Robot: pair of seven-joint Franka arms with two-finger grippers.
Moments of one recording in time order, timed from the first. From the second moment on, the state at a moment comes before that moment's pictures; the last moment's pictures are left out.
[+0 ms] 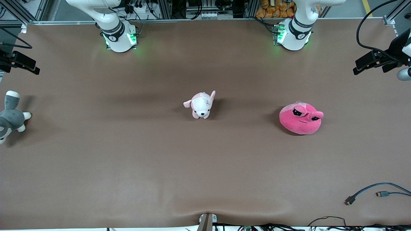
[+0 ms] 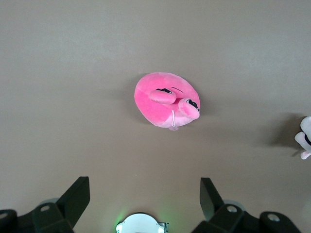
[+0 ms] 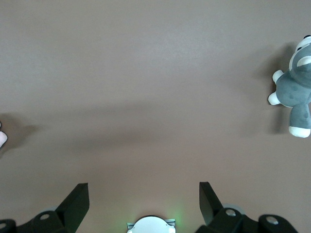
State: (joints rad) left arm -0.15 -0.05 0.11 -1.54 0.01 1.45 -0.12; right arm -0.02 -0.05 -0.07 -1.55 -0.02 1.39 -0.01
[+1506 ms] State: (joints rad) left arm -0.11 0.06 0.11 -1.54 0.01 1.47 -0.12; right arm -0.02 -0.05 -0.07 -1.55 -0.02 1.39 -0.01
